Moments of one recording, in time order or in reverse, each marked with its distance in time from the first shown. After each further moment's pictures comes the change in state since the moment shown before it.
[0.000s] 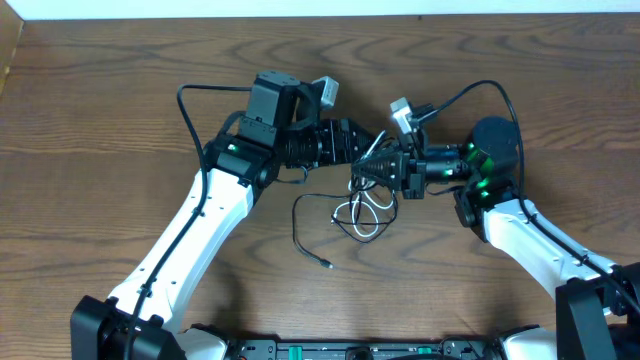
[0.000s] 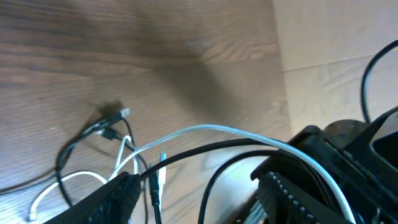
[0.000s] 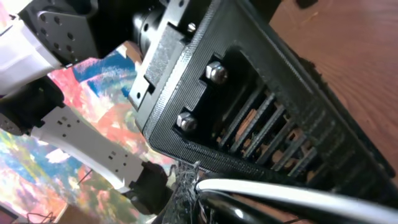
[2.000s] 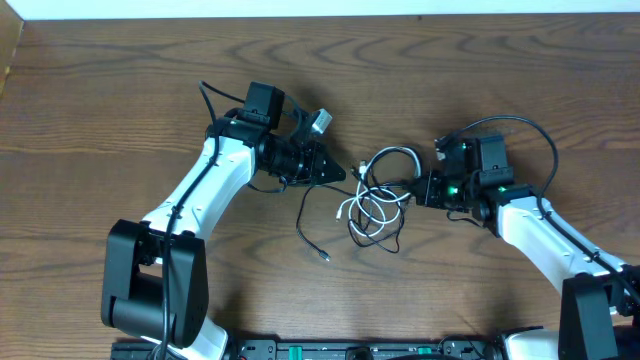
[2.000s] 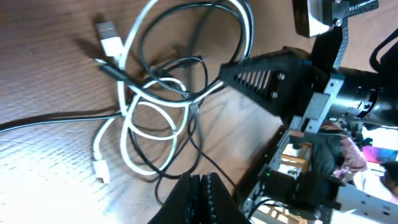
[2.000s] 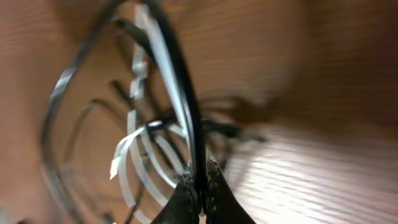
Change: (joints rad) left arm 0.132 0.248 -0.001 -0.264 0.208 0.433; right arm -0.110 0.002 -0.003 -1.112 0.854 -0.347
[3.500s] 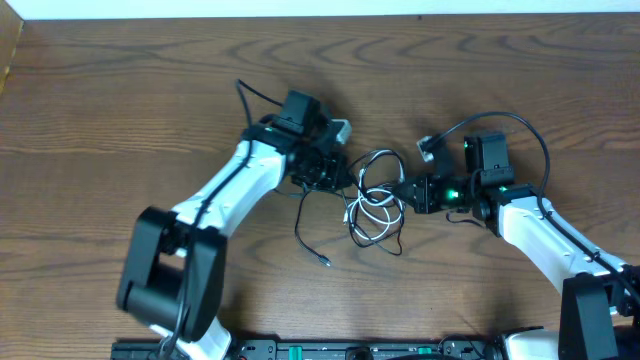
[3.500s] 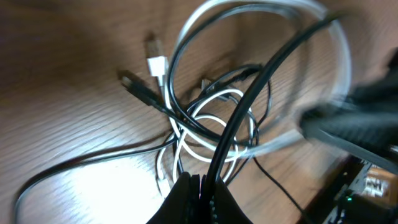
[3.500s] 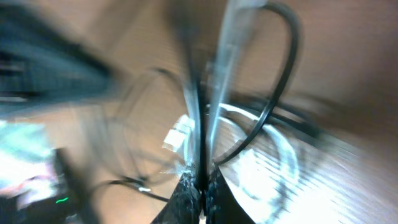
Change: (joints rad) left arm -0.111 0.018 0.000 0.067 -0.292 -0.005; right arm -0.003 0.000 0.000 -0.013 -0.220 -0.204
